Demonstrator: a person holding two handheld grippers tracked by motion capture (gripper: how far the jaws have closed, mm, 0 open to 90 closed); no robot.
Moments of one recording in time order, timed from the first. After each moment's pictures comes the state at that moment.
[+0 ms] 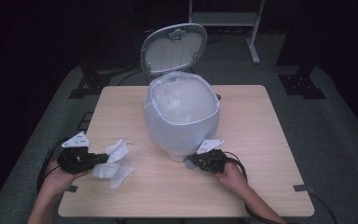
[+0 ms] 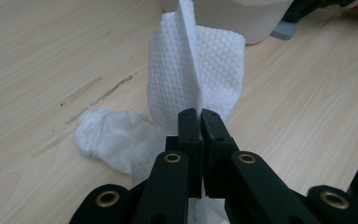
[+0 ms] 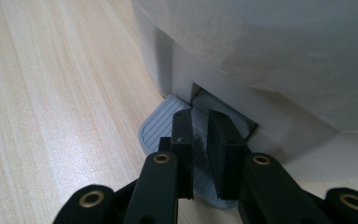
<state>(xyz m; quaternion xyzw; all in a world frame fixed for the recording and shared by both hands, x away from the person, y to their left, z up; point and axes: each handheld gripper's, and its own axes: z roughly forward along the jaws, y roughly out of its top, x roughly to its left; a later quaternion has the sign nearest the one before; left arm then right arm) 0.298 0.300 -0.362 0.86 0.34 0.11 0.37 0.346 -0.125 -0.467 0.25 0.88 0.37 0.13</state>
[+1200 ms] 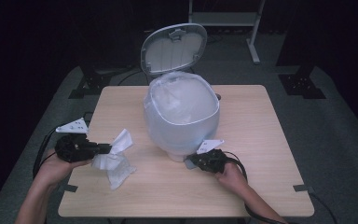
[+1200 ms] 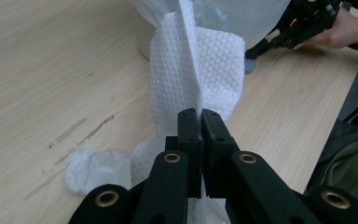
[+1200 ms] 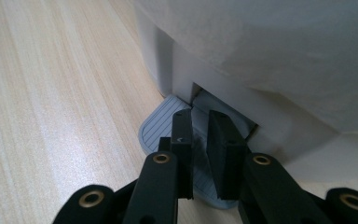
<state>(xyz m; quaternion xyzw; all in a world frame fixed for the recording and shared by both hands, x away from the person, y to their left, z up) 0.305 0.288 -0.315 0.86 0.32 0.09 0.39 0.347 -0.125 -0.467 0.24 0.89 0.37 0.13</state>
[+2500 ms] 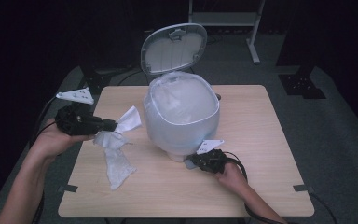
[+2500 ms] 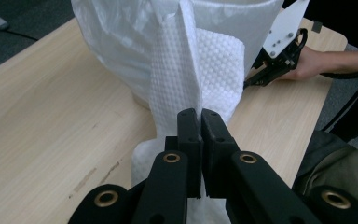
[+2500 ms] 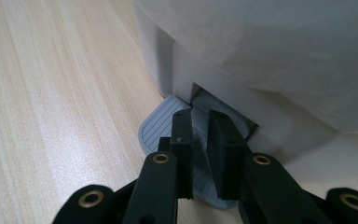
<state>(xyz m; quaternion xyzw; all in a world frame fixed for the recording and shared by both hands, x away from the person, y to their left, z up) 0.327 0.255 -0.232 0.88 0.27 0.09 0.39 0.346 -0.125 -0.467 0.24 0.89 0.37 0.13</state>
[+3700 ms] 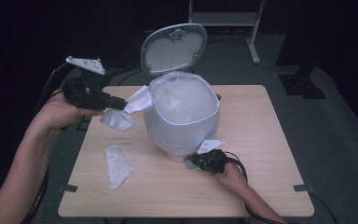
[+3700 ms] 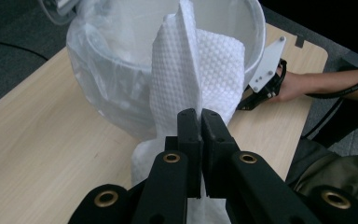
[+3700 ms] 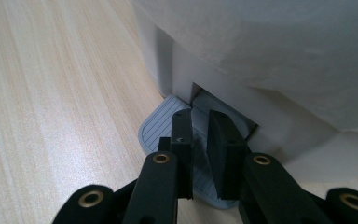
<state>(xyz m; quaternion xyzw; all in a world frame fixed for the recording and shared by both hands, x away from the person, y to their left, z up) 0.354 0.220 -0.171 0.89 0.25 0.08 0.38 0.346 -0.126 -0.467 0.24 0.88 0.38 0.13</state>
